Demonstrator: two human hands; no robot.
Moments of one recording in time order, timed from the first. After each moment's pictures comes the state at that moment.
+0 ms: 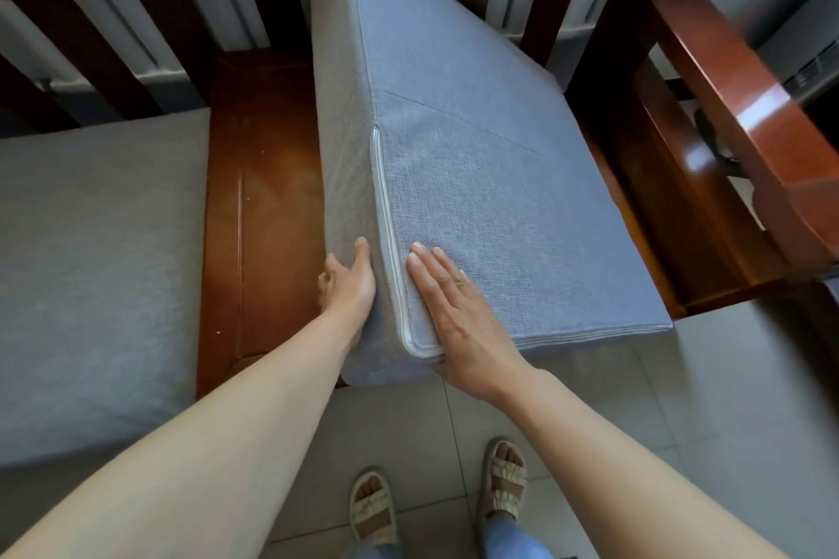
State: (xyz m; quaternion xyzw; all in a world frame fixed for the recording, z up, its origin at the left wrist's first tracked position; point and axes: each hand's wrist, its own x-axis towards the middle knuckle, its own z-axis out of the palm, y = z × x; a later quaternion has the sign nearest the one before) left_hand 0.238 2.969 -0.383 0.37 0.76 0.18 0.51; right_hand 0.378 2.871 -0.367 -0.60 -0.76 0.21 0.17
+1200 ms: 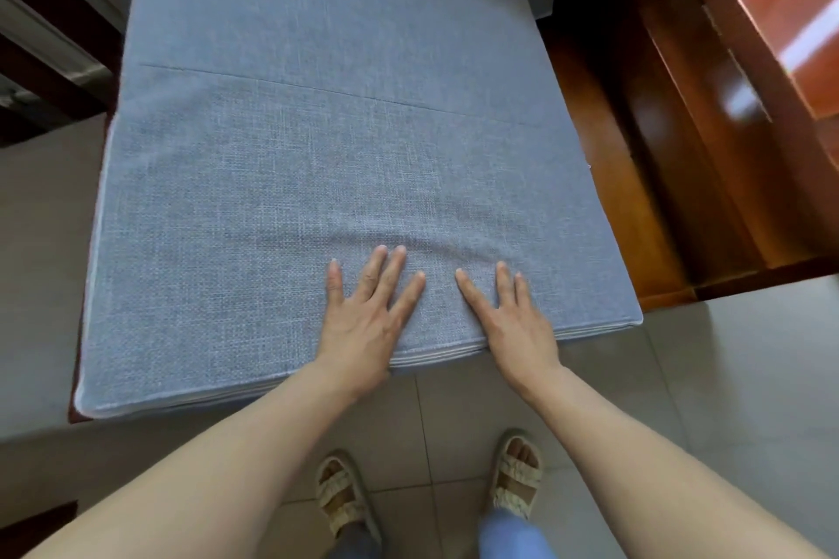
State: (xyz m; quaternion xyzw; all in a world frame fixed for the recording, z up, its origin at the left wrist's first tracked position) left_hand 0.471 2.898 -0.420 0.83 0.43 -0.35 0.02; right_hand 0.641 2.845 -0.504 -0.70 -0.65 0.28 -0.02
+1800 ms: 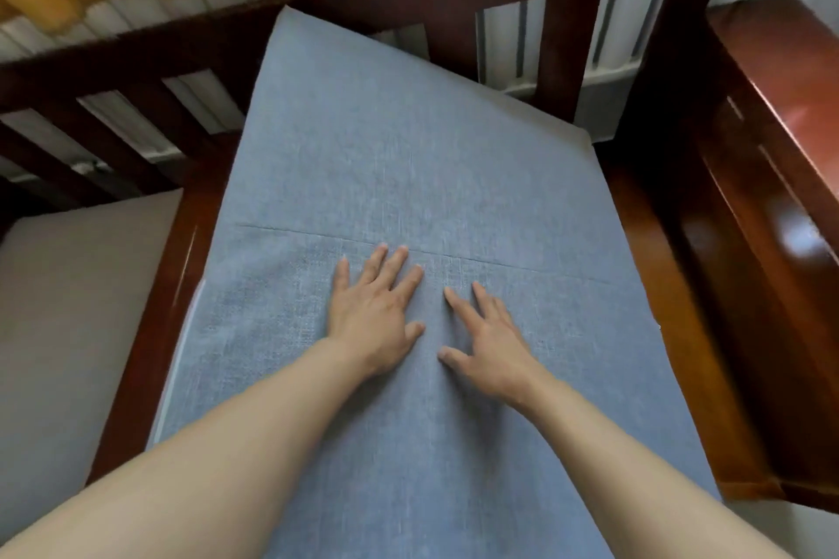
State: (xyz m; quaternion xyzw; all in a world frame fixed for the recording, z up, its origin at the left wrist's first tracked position) left_hand 0.455 3.096 -0.382 0.80 0.55 -0.23 0.03; right_hand 0.608 3.049 -0.449 -0.63 -0.64 0.42 0.09
